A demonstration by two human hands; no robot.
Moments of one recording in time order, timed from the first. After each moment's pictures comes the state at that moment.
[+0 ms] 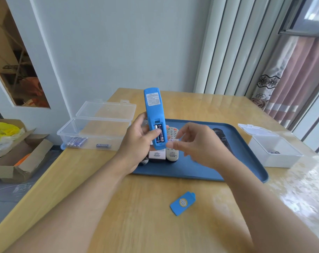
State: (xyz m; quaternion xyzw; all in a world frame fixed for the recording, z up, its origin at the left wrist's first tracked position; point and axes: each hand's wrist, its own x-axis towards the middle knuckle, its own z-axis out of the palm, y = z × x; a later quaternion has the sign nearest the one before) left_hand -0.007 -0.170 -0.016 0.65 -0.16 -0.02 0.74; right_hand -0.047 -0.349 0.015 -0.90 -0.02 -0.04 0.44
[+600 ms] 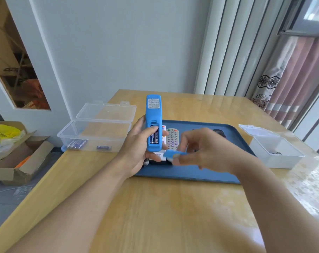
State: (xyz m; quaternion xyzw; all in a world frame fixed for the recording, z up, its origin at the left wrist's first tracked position) left_hand -0.009 -0.169 -0.014 0.60 -0.11 -0.08 0.79; right_hand -0.068 -0.356 0.040 -0.92 -0.12 0.06 0.37
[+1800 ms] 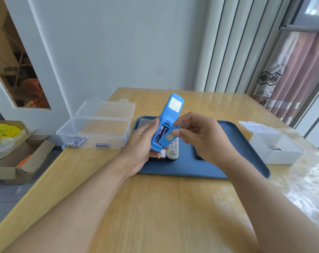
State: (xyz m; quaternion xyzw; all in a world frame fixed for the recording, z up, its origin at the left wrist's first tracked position) left_hand -0.017 -0.180 -0.015 0.63 -0.10 -0.11 0.76; right_hand -0.041 -0.355 0.009 -0.82 -0.15 -0.14 0.54
